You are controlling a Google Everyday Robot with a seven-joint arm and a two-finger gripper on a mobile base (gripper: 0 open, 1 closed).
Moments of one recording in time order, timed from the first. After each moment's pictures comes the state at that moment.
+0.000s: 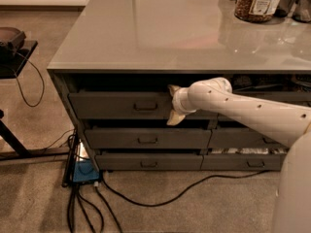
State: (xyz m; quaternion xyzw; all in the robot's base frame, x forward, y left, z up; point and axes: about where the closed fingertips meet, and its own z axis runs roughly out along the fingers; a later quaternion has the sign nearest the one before) arm 0.732 -0.078 0.616 -0.69 0.63 -0.08 0.35
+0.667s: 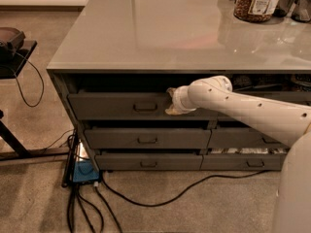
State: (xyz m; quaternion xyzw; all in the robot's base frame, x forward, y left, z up) arm 0.732 -0.078 0.616 -0.69 0.63 -0.08 0.35
